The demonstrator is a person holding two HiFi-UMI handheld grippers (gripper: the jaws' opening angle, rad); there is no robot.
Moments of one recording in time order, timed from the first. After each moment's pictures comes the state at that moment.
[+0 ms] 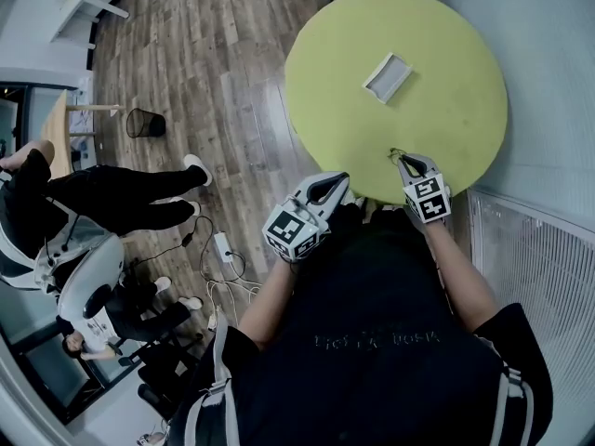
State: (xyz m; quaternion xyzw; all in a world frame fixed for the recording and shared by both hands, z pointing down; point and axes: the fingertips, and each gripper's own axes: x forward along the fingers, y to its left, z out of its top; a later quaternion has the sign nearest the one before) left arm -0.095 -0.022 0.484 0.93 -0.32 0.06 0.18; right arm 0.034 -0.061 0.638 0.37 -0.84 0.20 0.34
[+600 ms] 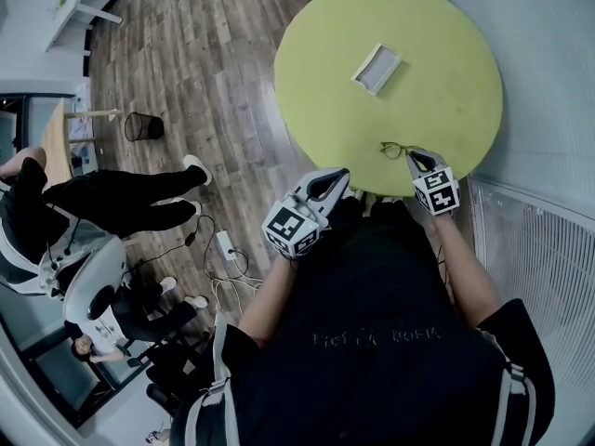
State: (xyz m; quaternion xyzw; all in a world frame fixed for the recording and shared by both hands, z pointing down) left arm -0.071 -0.016 0.484 0.93 -0.30 0.07 0.19; right arm 0.083 -0.048 0.658 0.38 -0.83 0.23 0.34
